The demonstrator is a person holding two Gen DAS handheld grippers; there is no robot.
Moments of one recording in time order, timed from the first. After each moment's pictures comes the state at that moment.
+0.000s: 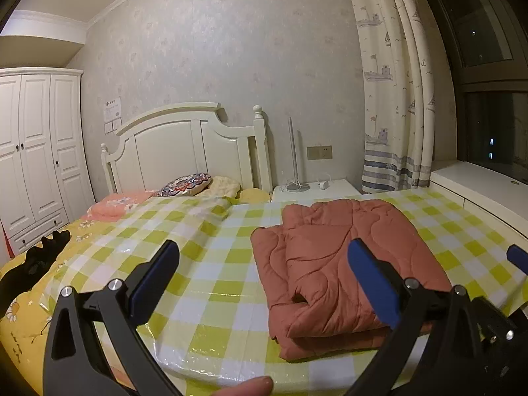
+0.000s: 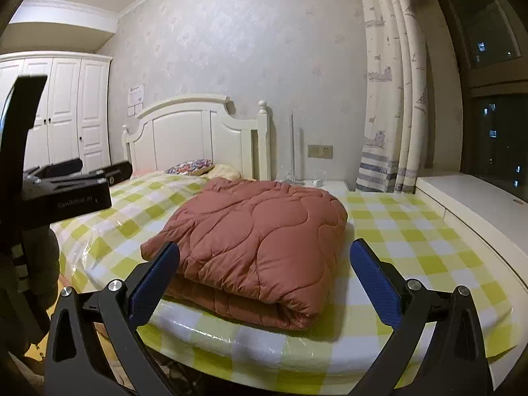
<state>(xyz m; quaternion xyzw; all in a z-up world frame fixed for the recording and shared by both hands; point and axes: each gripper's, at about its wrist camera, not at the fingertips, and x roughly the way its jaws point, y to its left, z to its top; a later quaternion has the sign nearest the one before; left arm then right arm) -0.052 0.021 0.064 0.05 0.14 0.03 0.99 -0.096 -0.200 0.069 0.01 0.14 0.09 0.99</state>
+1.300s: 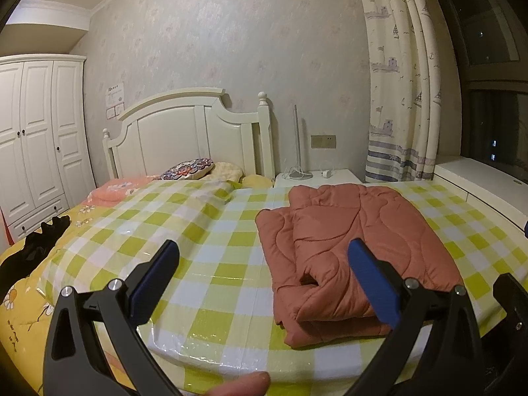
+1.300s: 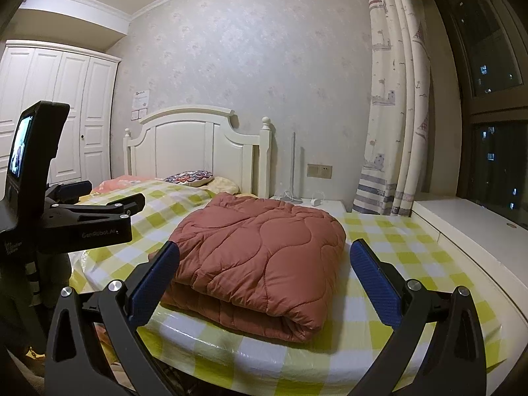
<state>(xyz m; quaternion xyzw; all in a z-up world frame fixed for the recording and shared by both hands) -0.053 0.026 0.044 0.04 0.16 0.04 0.98 -0.110 -0.182 0.079 -0.03 0.10 0.08 0.99</state>
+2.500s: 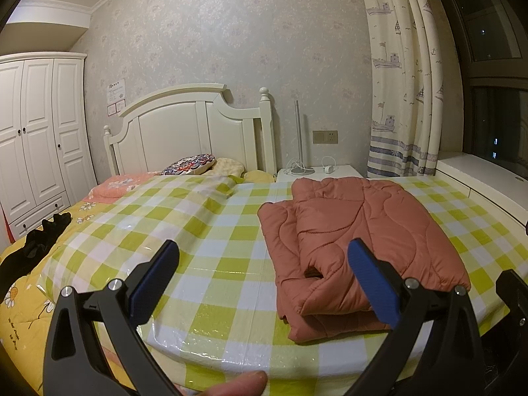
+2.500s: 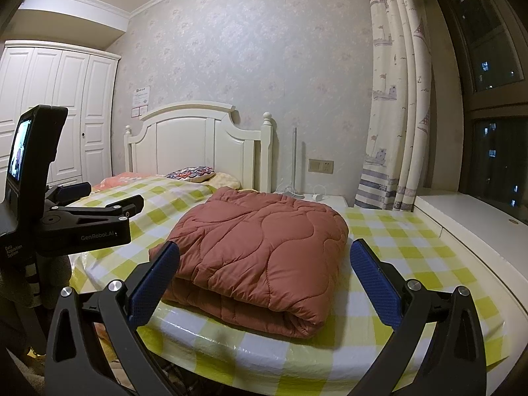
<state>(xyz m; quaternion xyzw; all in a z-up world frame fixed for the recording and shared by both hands) -0.053 0.026 0.041 0.04 0.17 0.04 0.98 -0.107 -0.176 0.074 -0.03 0.11 0.08 0.99</state>
